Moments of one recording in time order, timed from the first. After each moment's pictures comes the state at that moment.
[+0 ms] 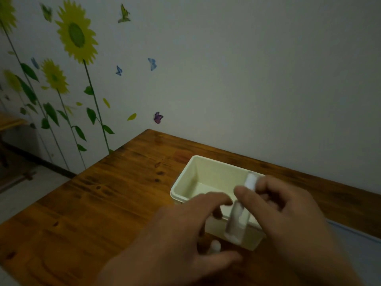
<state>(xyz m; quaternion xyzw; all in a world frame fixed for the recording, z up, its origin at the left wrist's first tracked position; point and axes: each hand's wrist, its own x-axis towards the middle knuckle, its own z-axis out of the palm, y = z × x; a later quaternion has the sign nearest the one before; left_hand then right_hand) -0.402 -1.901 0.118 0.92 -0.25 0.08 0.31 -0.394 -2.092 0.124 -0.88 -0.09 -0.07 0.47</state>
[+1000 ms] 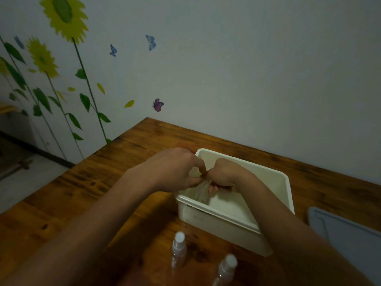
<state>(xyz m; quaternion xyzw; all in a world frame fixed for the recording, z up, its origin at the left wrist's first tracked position) -0.249 -1.869 0.059 0.97 -0.25 0.03 0.07 -0.200 -2.025 0.032 -0.92 -0.02 0.26 0.30</state>
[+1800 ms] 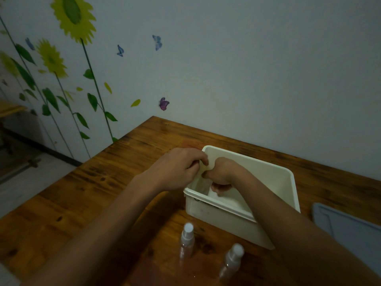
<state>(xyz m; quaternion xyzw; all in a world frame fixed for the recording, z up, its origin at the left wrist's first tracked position) -0.250 -1.857 0.032 0.94 -0.23 0.11 0.24 -0.194 -2.011 0.015 -0.94 -0.01 0.25 0.25</state>
